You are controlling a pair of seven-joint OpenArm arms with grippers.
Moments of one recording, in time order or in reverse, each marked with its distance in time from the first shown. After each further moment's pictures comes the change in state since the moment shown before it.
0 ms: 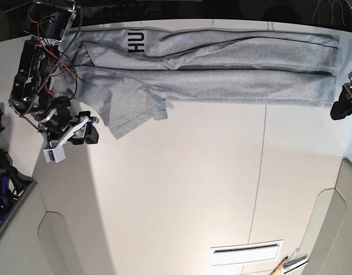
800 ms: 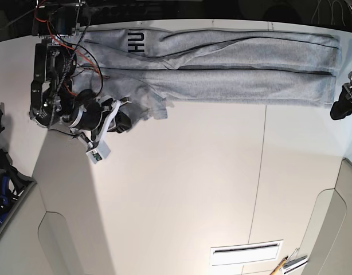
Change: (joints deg) left arm 0.0 0.0 0.0 0.0 0.2 0.0 -0.1; right arm -2.4 0.1 -15.2 17.0 7.2 0.0 -17.6
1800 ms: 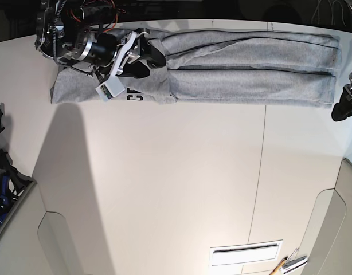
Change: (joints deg) left arm 0.0 0.0 0.0 0.0 -0.1 0.1 -1.2; right arm -24.2 -4.3 -0.2 15.2 12.9 0.3 -0.1
